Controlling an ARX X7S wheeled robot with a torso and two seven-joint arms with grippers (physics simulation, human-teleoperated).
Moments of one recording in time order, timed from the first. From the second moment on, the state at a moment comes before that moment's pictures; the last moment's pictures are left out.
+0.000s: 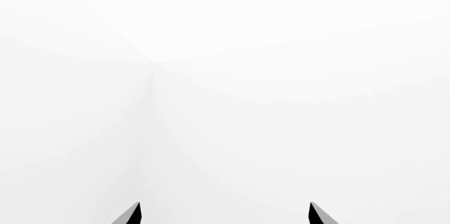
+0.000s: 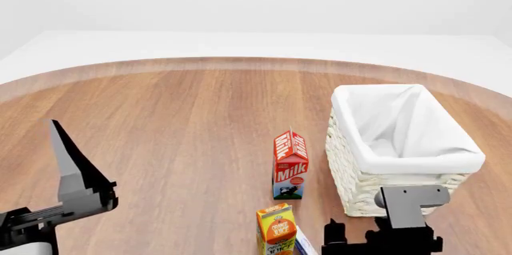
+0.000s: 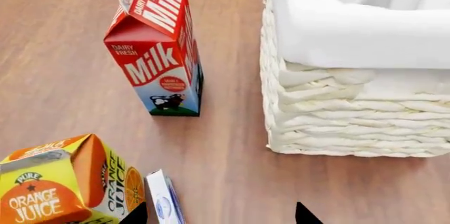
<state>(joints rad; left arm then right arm) 0.19 -0.30 -0.05 0.70 -0.06 0.18 -0.44 0.23 0.83 -0.38 -0.55 1.44 0.76 0.87</state>
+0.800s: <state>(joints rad) 0.19 -0.31 -0.04 0.70 -0.06 0.18 -0.45 0.21 0.81 -0.46 -0.52 1.33 0.78 0.81</state>
